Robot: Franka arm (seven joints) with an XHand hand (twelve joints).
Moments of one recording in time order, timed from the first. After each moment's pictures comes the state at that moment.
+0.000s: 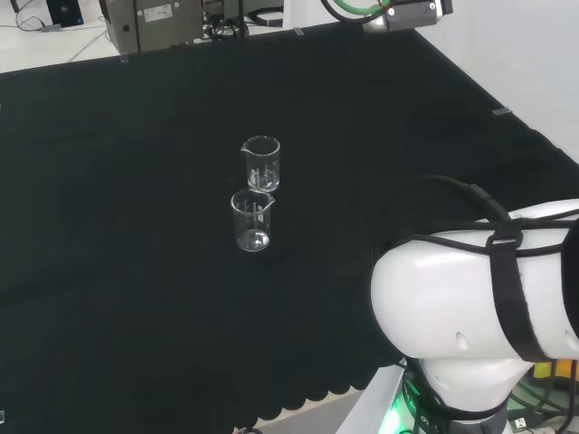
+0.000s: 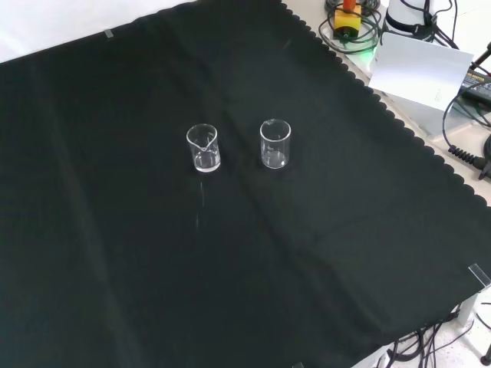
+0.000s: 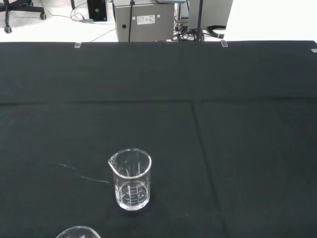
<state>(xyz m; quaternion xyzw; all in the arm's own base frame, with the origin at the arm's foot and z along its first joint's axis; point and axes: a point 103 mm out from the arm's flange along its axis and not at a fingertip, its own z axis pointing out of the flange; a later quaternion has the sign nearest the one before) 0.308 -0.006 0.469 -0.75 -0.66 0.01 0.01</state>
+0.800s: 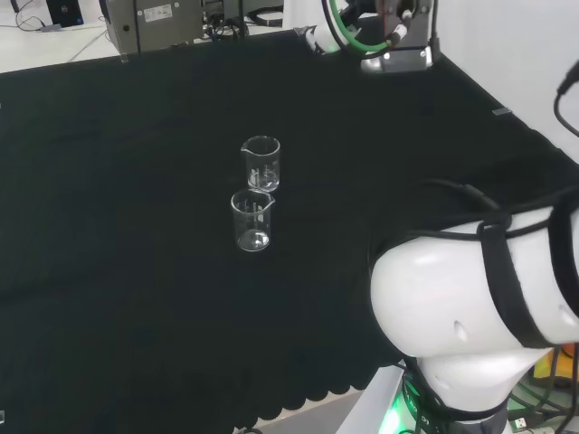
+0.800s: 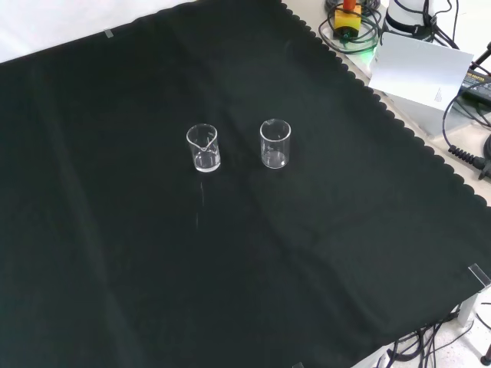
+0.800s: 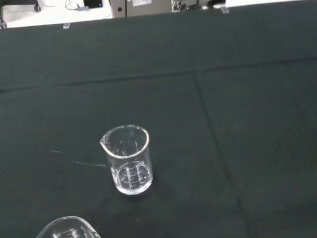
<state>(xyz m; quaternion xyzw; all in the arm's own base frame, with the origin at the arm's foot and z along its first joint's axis) 0.346 -0.028 0.392 -0.75 -0.65 -0.01 0.05</state>
